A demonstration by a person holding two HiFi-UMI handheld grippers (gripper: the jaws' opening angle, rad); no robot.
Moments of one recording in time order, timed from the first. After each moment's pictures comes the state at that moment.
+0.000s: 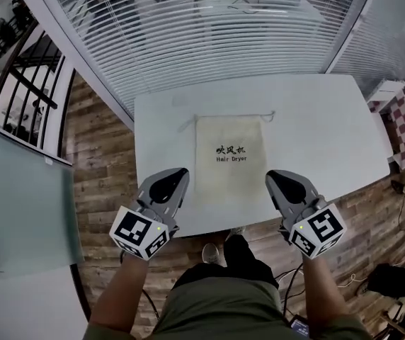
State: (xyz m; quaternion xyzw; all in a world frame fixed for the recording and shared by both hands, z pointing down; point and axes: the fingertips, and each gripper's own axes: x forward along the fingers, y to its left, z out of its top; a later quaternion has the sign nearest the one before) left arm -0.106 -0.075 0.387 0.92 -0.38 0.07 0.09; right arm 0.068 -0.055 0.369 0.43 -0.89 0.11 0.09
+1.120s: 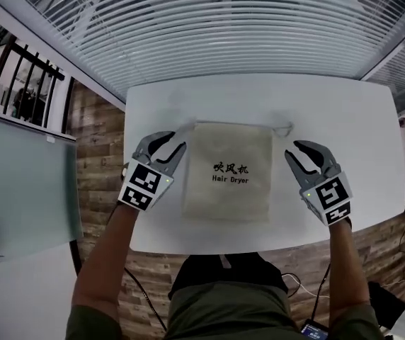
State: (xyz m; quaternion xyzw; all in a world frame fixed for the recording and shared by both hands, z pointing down) left arm -0.105 -0.258 0.536 0.86 -0.39 0.33 0.06; right arm 0.152 -0.244 0.505 0.35 -0.89 0.04 0.29
